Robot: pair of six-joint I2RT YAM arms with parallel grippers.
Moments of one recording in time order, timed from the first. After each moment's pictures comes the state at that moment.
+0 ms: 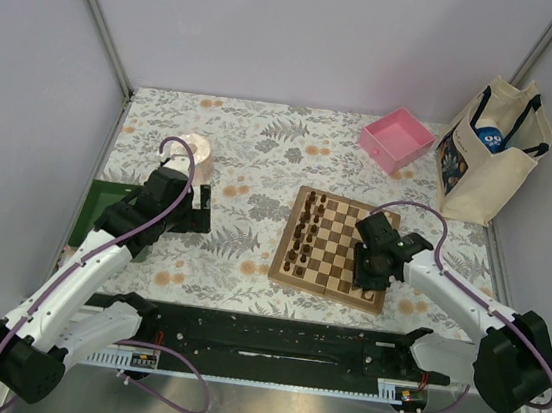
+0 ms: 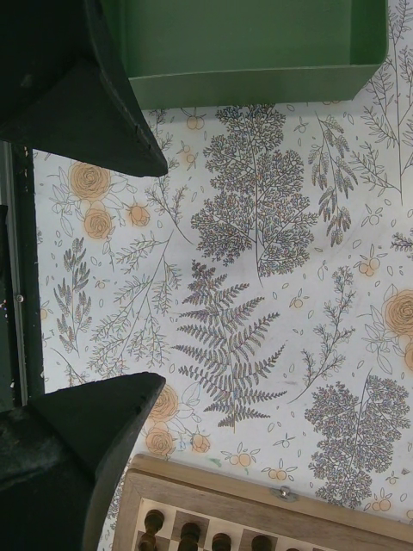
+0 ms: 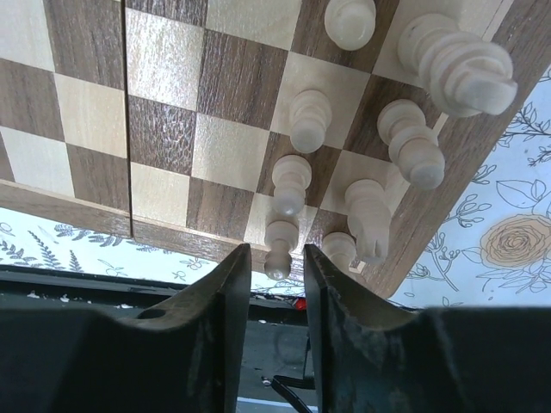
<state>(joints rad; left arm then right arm) -0.43 0.90 0.87 -0.79 -0.22 -0.39 0.56 1.19 0.73 -0.81 0.03 0.55</state>
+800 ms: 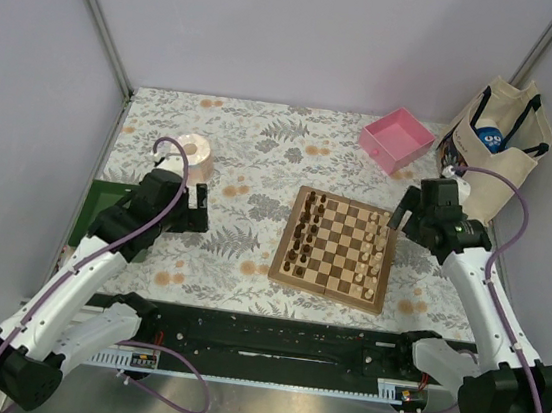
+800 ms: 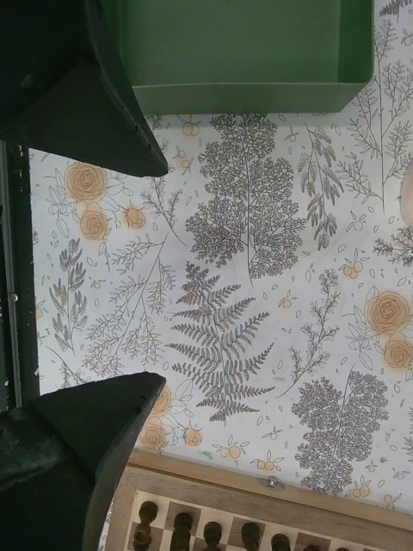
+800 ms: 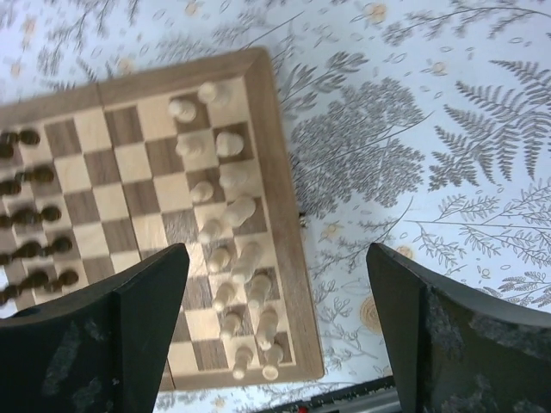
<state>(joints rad) -0.43 0.87 0.87 -0.79 -0.23 -0.39 0.23 1.07 0.99 -0.82 0.28 0.52</state>
